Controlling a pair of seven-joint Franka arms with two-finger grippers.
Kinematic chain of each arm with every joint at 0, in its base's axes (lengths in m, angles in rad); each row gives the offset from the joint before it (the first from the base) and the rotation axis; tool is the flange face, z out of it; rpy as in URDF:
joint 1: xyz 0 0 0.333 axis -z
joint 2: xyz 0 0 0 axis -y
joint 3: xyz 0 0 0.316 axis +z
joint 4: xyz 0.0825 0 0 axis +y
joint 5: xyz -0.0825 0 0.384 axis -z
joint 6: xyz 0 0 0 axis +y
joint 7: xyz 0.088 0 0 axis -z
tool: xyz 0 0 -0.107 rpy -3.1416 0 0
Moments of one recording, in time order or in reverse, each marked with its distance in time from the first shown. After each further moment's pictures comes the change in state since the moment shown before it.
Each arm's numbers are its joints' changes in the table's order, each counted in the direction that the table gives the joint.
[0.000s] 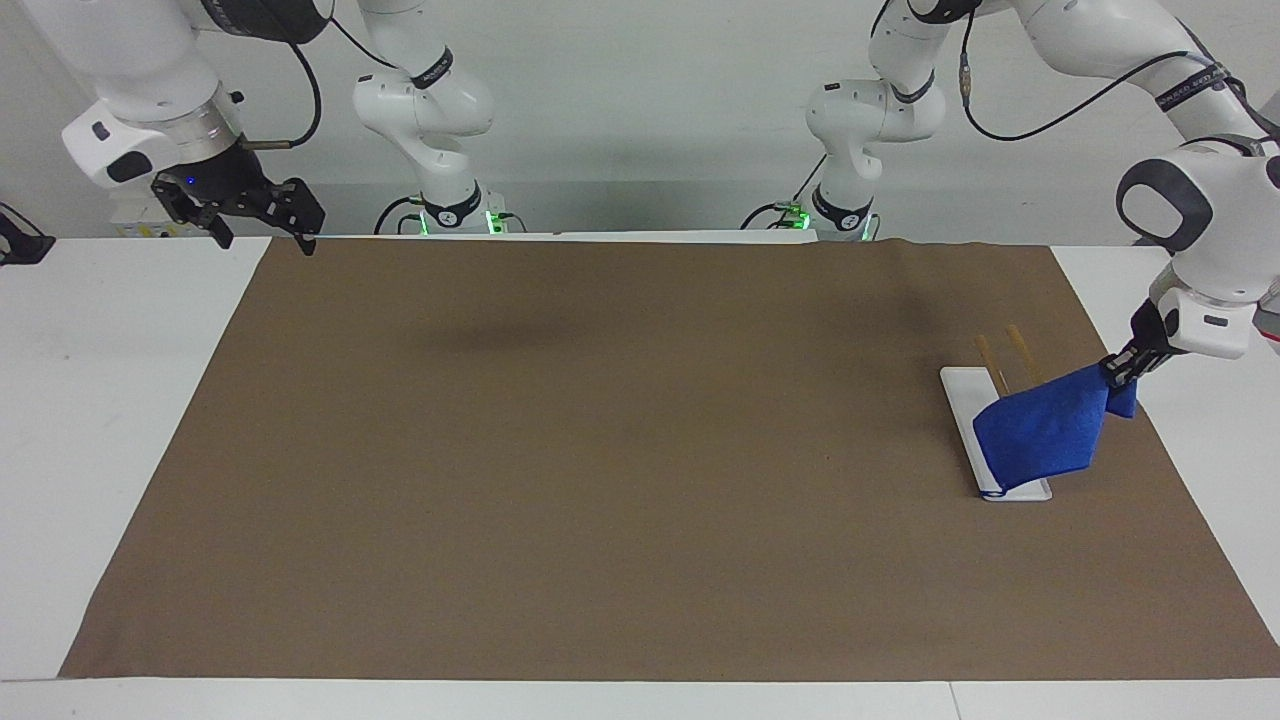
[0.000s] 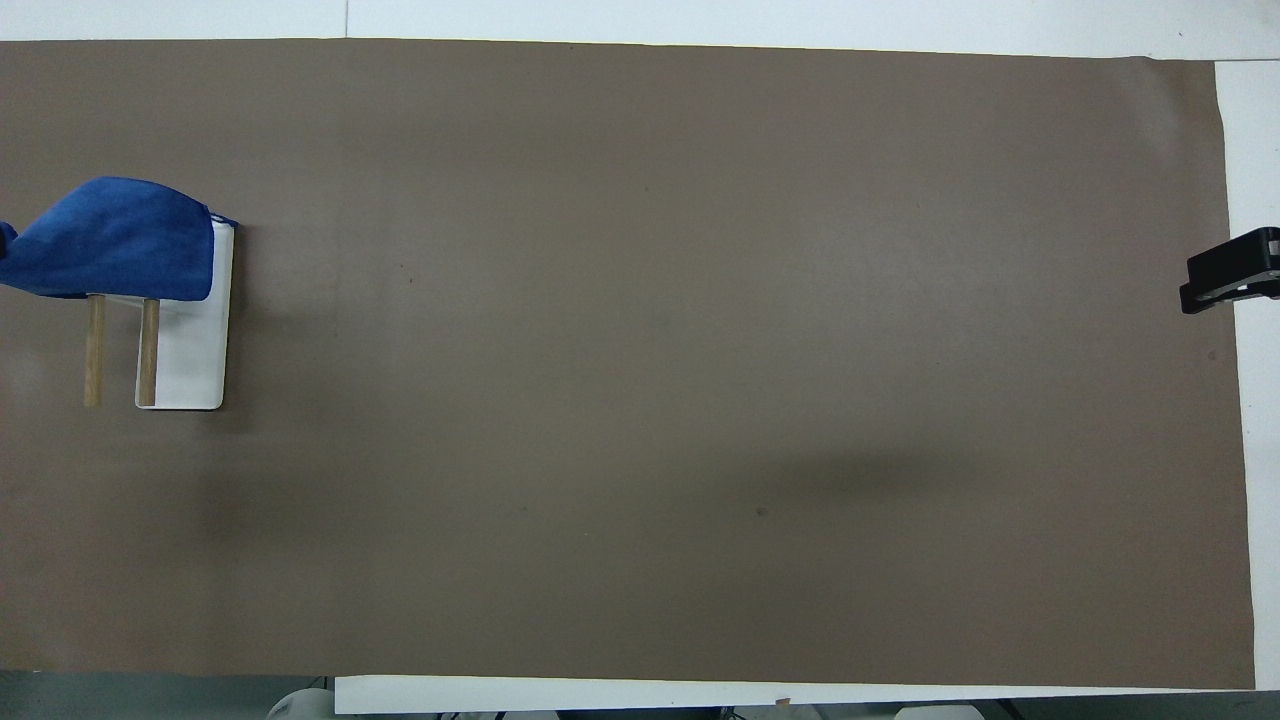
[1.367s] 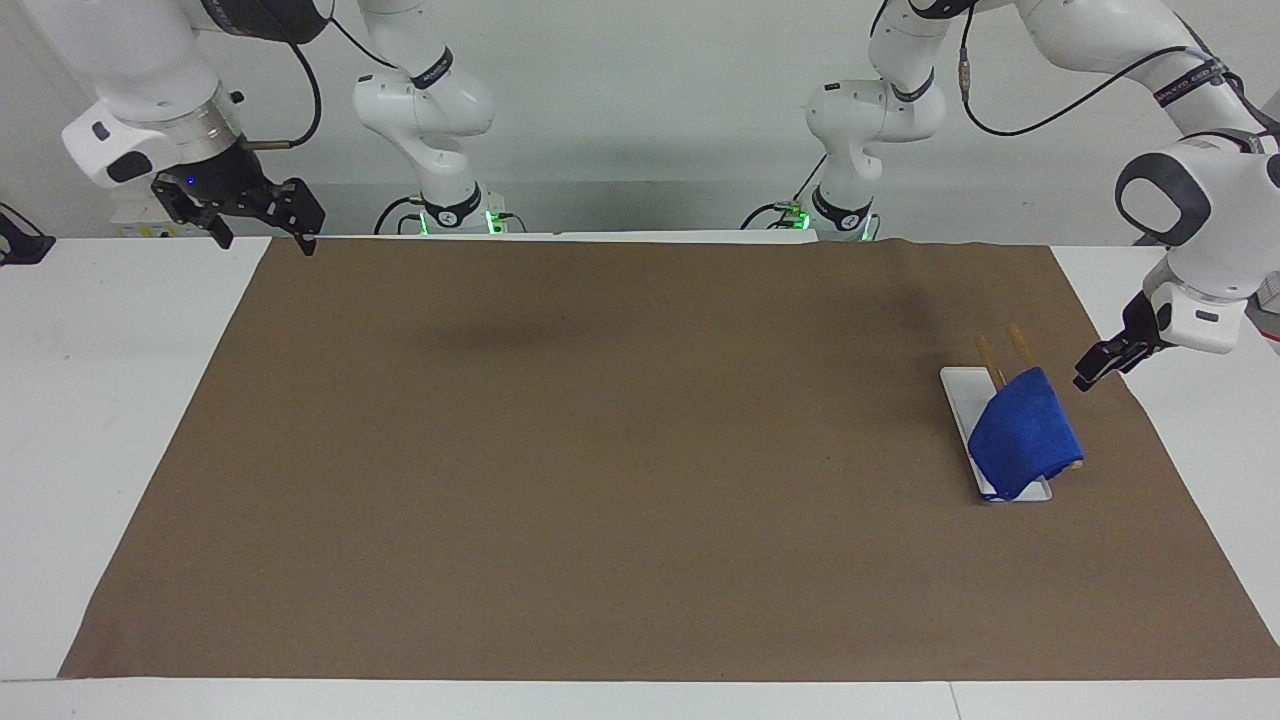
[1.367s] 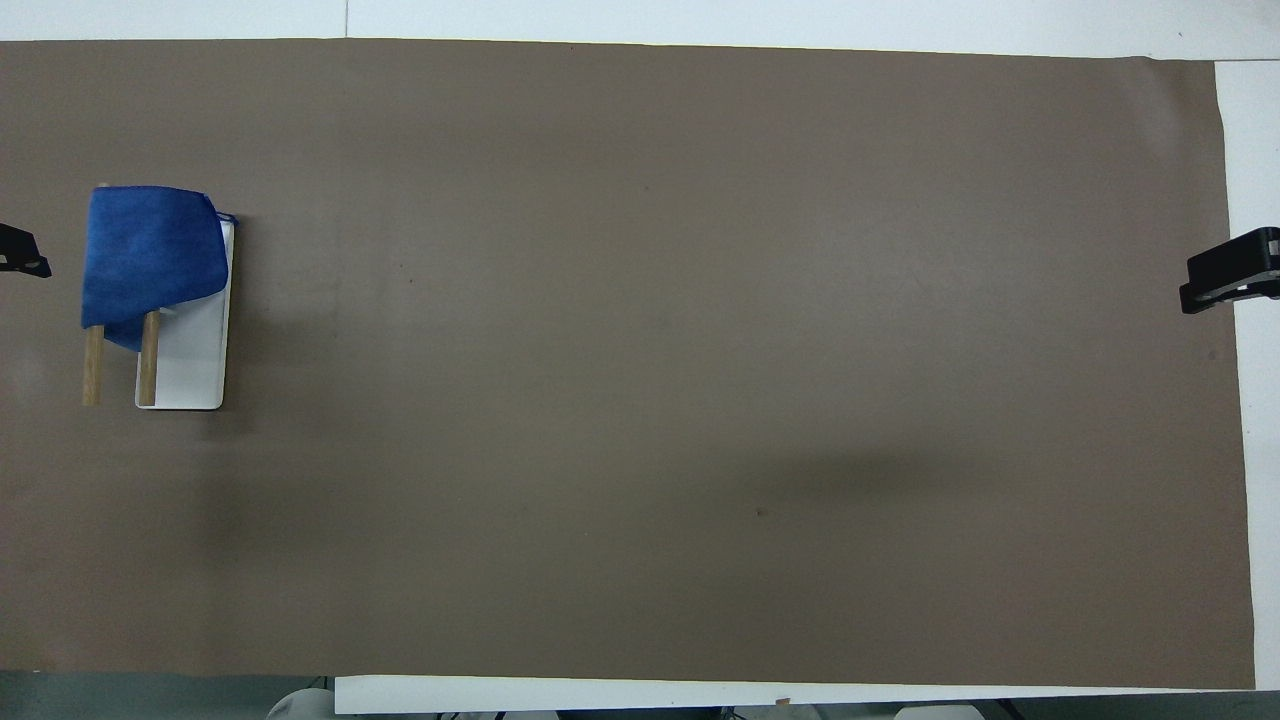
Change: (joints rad) left arm 0.000 0.021 0.000 0.015 0.001 0.043 0.005; right arm 0.000 0.000 0.000 0.000 0.000 0.000 0.000
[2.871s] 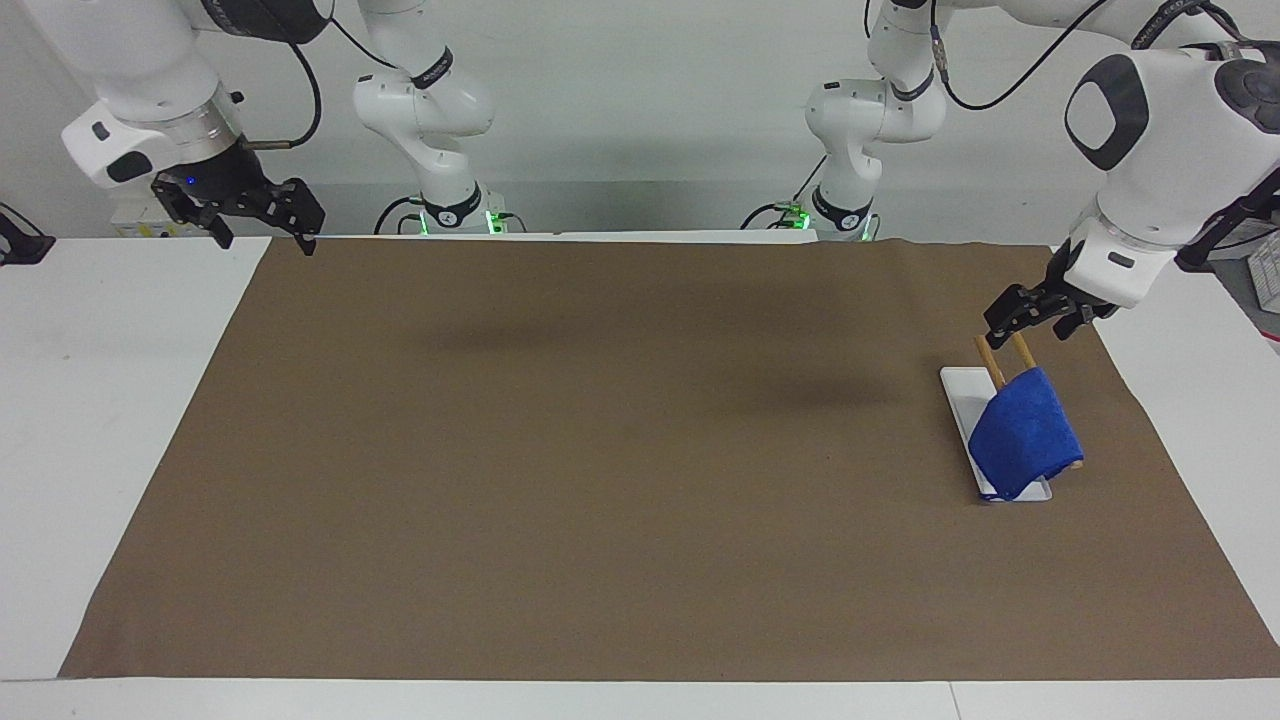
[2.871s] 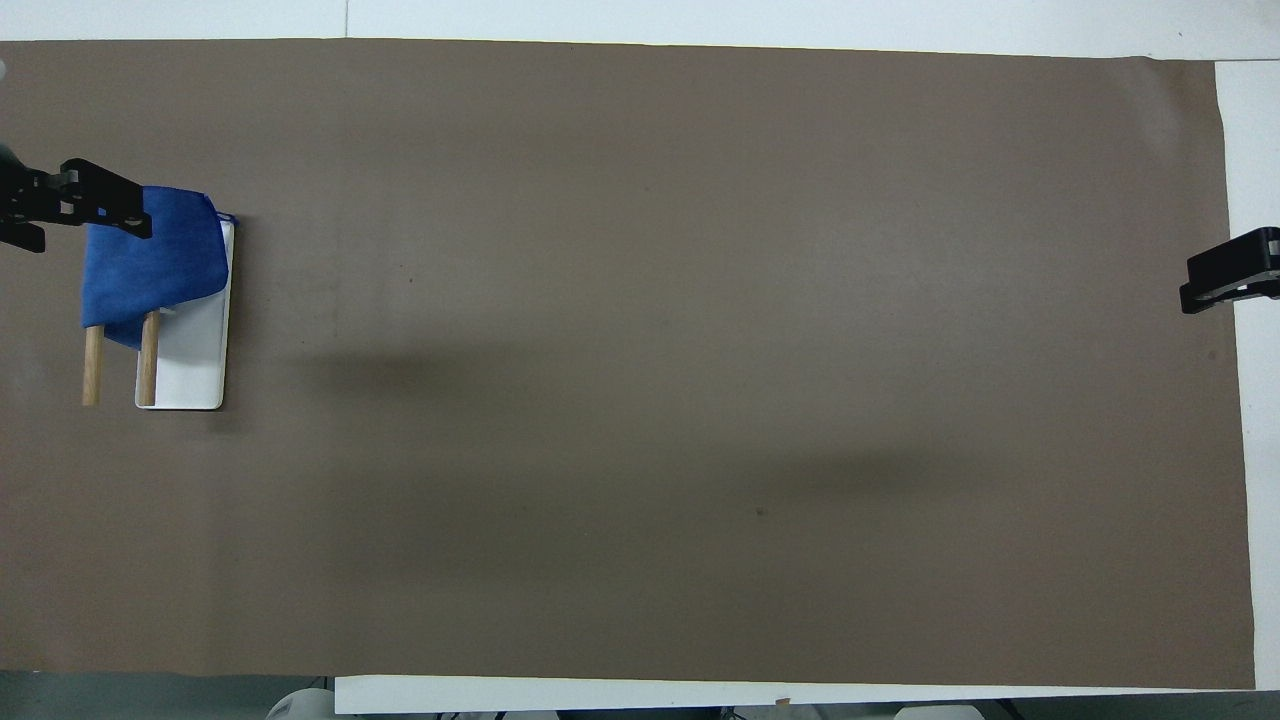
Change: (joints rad) left arm 0.050 0.023 -0.255 -0.273 0.001 0.364 -0.045; right arm 0.000 0.000 0.000 0.000 0.000 0.000 0.000
